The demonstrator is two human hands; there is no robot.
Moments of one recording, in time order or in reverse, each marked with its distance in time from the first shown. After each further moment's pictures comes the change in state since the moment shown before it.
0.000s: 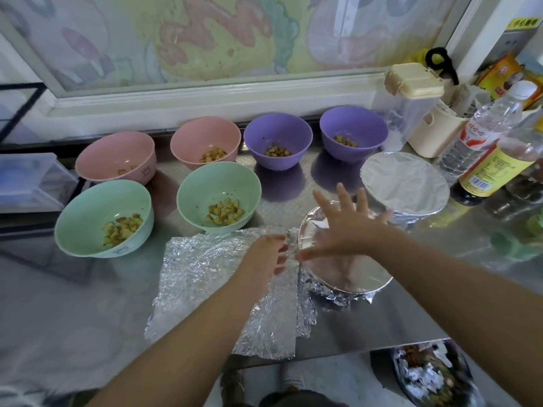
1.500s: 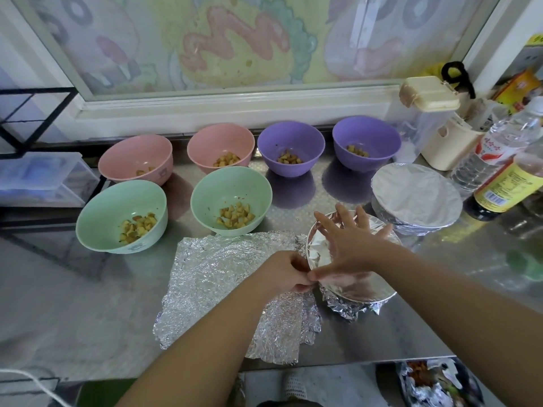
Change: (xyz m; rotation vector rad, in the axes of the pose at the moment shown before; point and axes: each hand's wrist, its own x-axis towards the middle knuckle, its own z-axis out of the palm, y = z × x) left_hand 0.027 -0.024 -0.002 0.396 -0.245 0.145; right_hand 0.011 0.008 0.021 -0.109 0.000 -0.092
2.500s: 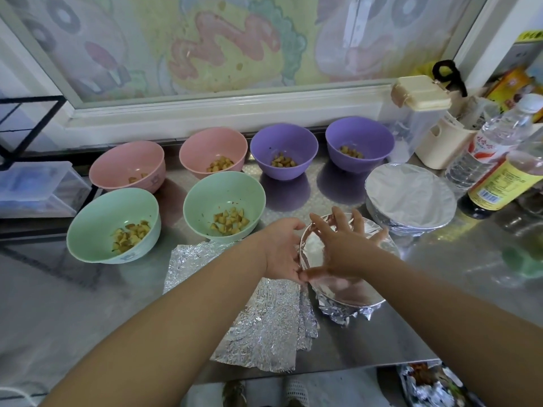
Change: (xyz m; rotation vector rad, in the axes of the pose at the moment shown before) left_hand -0.011 0.082 -0.012 -0.525 -0.225 -0.400; right_hand -0.003 -0.008 0.002 0.059 0.054 0.071
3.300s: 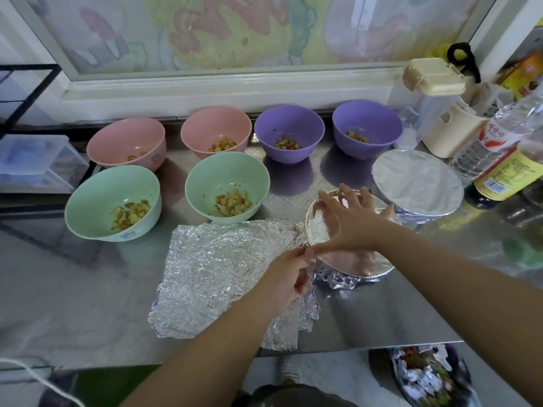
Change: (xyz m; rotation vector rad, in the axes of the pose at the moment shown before) left_hand 0.045 -0.097 -0.016 -0.101 0.181 0.312; right_hand 0.005 0.010 -0.016 -0.017 -0.017 -0.015
